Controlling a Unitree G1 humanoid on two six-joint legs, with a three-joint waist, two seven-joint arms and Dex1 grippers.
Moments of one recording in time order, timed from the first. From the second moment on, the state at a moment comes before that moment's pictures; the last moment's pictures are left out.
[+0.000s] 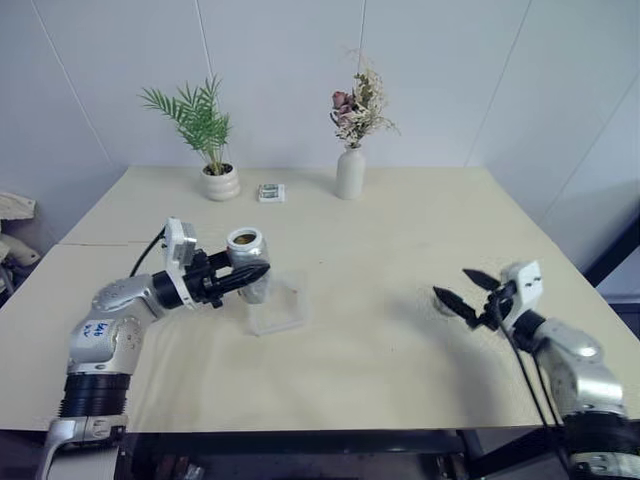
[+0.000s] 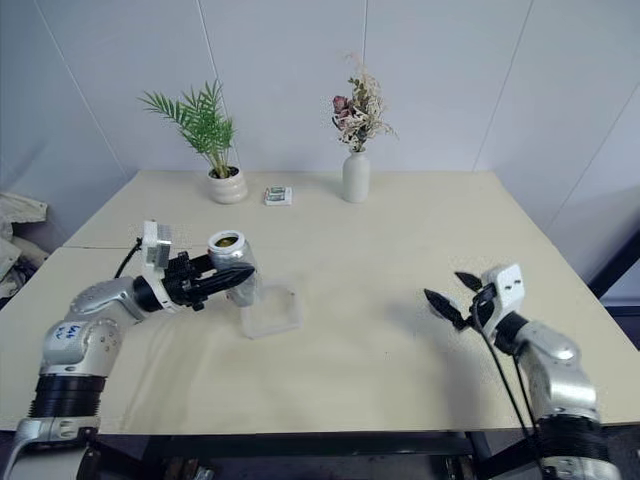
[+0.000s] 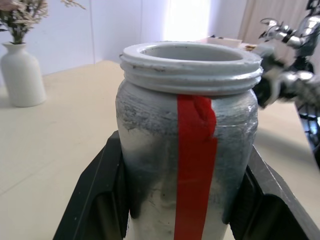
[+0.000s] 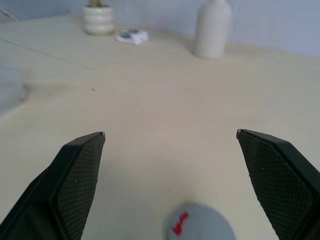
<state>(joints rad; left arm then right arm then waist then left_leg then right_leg) -0.65 0.65 0.20 0.19 -0.56 0.36 -1.04 -0.44 -0.63 -0.26 0.15 0.47 0.17 0.86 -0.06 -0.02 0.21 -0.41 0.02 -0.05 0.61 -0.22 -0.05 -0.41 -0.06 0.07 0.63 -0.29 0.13</state>
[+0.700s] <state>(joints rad) -0.83 0.68 0.19 0.53 -0.41 0.25 -1.03 -0.30 -0.94 -0.36 -0.35 0.72 0.42 1.07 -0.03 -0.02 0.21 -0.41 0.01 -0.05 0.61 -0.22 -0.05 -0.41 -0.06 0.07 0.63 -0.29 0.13</state>
